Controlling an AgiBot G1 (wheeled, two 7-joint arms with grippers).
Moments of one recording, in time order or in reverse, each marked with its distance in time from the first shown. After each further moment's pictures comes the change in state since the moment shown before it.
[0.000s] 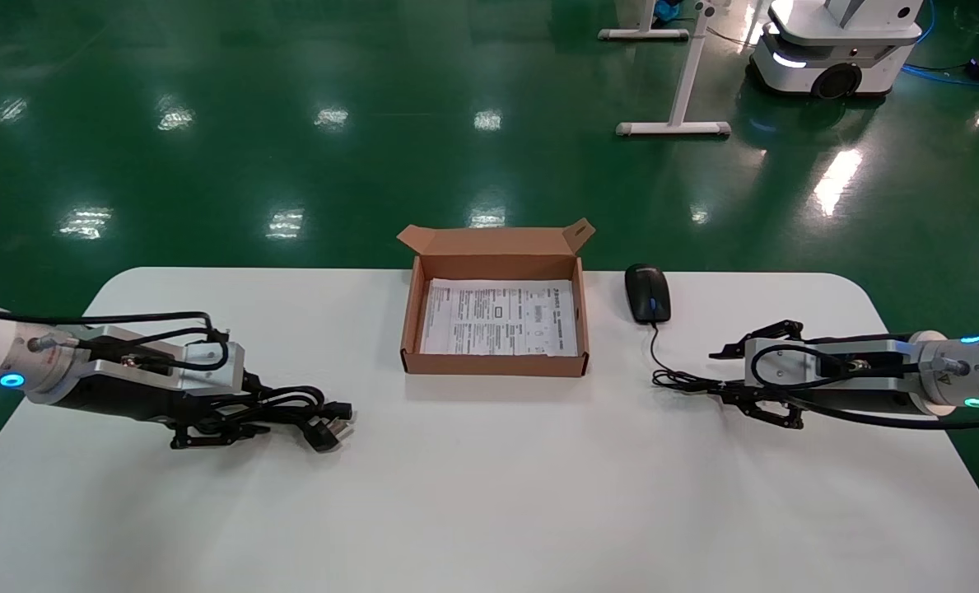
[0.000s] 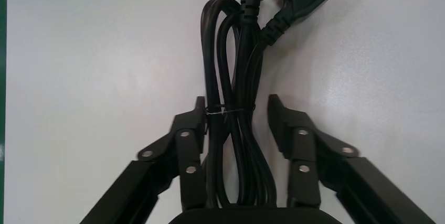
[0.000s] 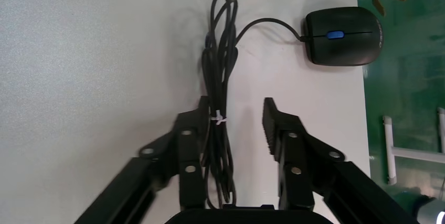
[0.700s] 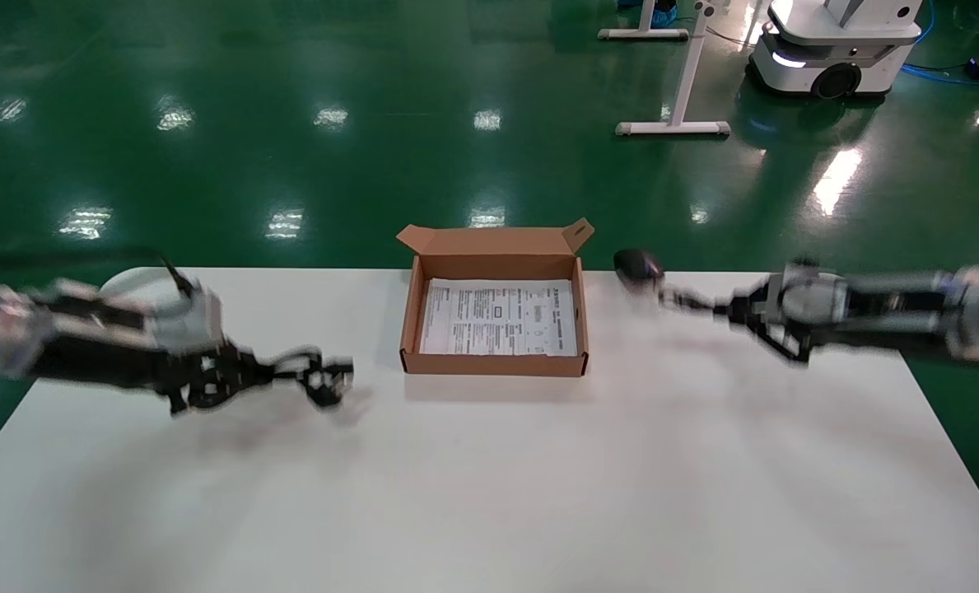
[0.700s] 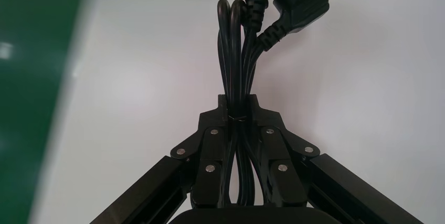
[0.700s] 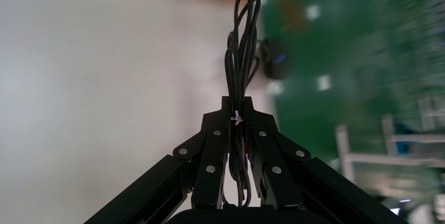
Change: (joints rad) left arm -0.093 -0.052 -0.051 -0.003 -0.072 0.077 -0.090; right arm 0.113 0.032 0.042 0.058 0.059 -0.047 0.028
